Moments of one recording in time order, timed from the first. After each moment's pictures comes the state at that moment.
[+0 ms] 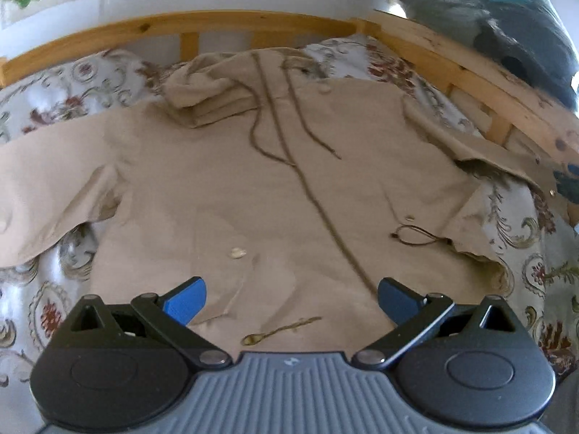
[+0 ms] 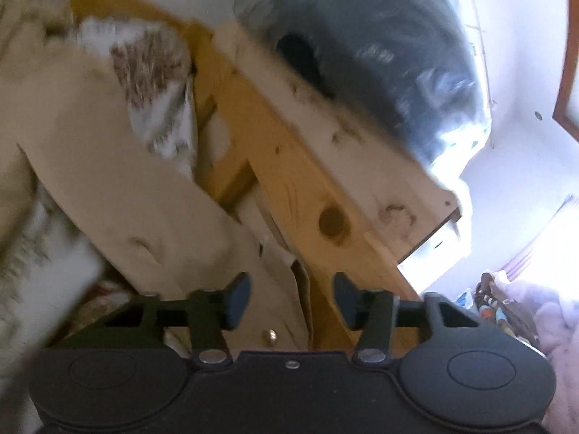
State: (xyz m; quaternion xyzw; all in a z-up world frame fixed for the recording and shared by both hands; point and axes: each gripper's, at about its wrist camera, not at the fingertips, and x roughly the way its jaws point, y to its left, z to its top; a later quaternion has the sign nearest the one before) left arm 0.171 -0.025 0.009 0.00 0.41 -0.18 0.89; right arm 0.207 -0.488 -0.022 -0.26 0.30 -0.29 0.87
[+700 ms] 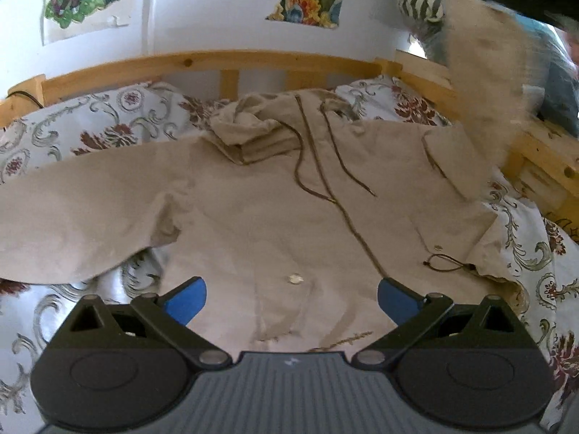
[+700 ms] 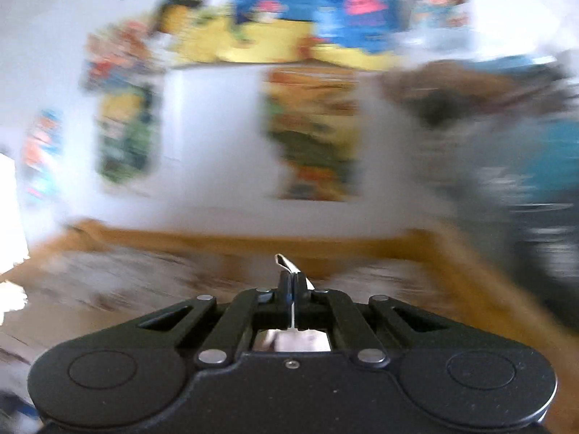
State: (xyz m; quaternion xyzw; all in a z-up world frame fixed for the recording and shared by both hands) left arm 0.158 0.026 0.039 0.00 0.35 -0.16 0.92; right arm 0.248 -0.288 0.205 0.02 0.12 0.11 0.99
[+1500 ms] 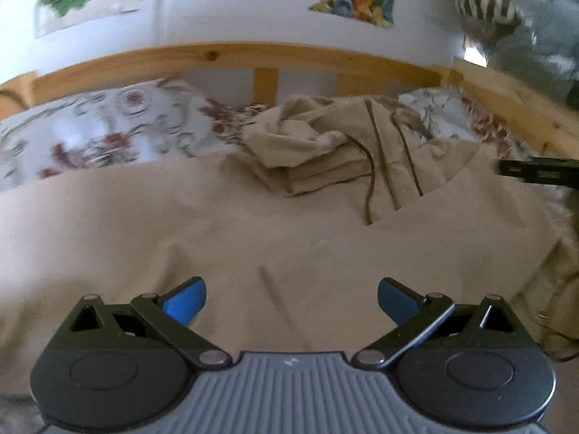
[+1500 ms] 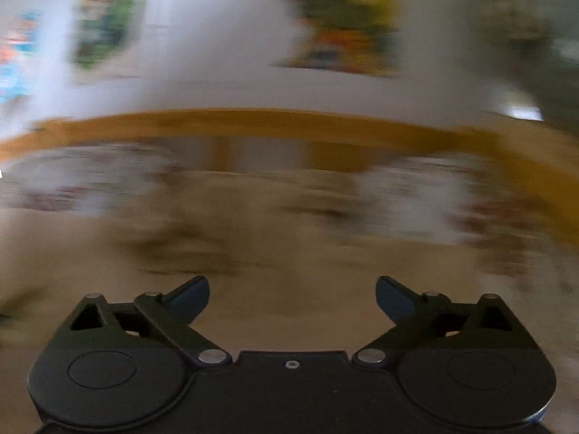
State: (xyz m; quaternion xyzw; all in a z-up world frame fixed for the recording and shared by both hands) left arm 0.318 0.006 -0.032 0.01 0.33 -0.10 0.94; right arm 0.390 -0.281 -0.011 -0.03 0.20 0.04 0.98
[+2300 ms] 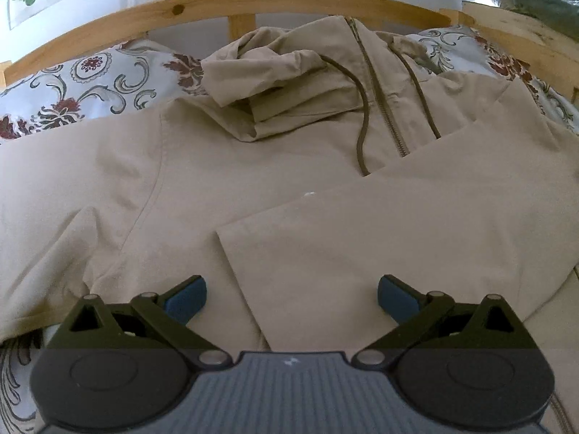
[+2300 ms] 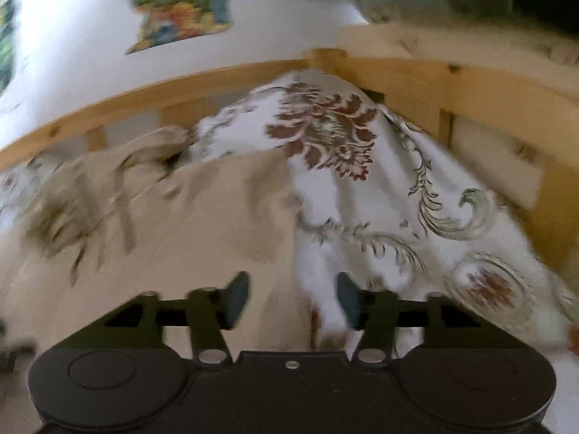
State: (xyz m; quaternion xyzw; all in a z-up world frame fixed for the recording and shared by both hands) left arm 0.347 -0.050 -0.101 0.04 0.36 -0.08 0.93; right arm 0.323 -0.397 -0.033 0.07 0.28 -0.04 0.96
